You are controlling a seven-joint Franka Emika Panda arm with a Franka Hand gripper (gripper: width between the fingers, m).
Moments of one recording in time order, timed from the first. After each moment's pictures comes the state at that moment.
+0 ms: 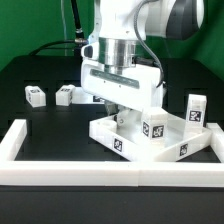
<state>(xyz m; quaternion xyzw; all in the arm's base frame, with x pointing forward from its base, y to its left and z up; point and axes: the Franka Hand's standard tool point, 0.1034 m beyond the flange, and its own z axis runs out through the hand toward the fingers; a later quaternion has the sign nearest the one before) 0.520 -0.043 0.014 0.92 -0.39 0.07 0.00</state>
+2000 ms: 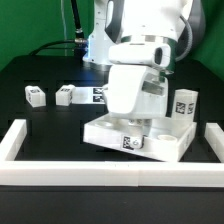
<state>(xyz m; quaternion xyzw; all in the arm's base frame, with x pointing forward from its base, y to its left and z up) 0.659 -0.019 0.040 0.83 0.52 0.14 0.15</state>
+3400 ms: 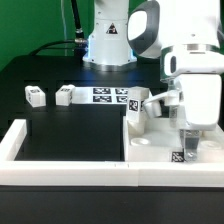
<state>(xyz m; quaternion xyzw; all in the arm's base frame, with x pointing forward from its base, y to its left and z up) 0.694 0.064 0.028 0.73 0.65 0.16 0.16</state>
